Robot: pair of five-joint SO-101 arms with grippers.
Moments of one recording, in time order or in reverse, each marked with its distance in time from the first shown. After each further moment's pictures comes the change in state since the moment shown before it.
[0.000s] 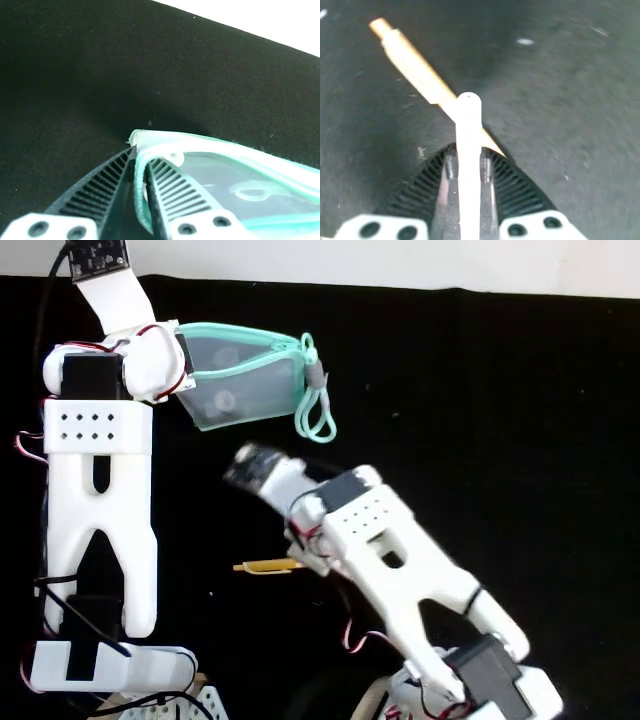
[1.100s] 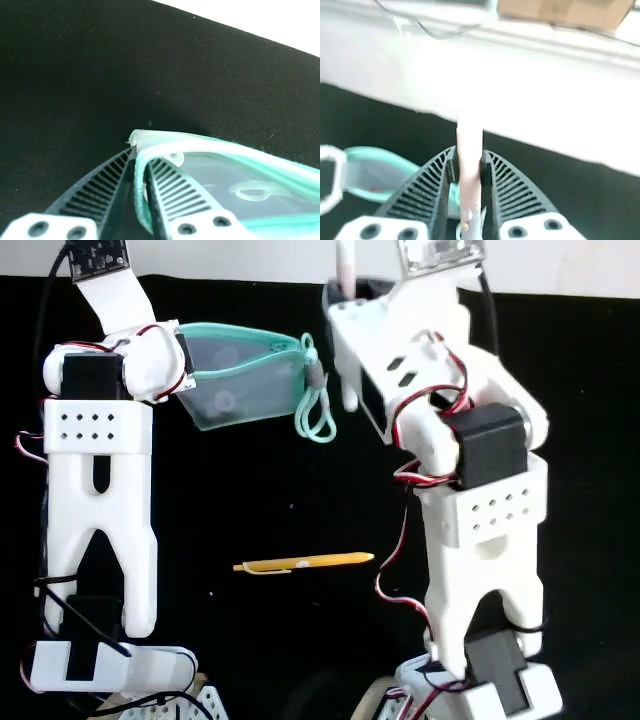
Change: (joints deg) left arm 0.0 0.0 0.0 0.0 0.0; right arm 12.0 5.1 -71.6 2.5 -23.2
